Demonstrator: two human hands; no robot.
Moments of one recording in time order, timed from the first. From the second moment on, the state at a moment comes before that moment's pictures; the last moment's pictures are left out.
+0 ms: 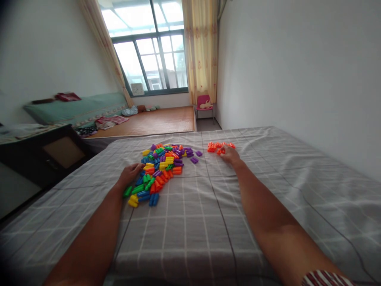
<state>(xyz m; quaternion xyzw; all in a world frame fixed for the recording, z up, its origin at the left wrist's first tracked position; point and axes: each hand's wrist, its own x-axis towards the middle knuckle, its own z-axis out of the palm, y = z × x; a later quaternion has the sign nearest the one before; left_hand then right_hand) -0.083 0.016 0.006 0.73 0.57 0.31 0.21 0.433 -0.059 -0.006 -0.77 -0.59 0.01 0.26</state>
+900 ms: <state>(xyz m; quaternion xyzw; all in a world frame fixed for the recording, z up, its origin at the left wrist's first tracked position) -0.081 0.014 0.008 0.73 0.56 0.31 0.24 0.424 -0.051 -0.006 -0.73 -0.59 -0.04 0.34</state>
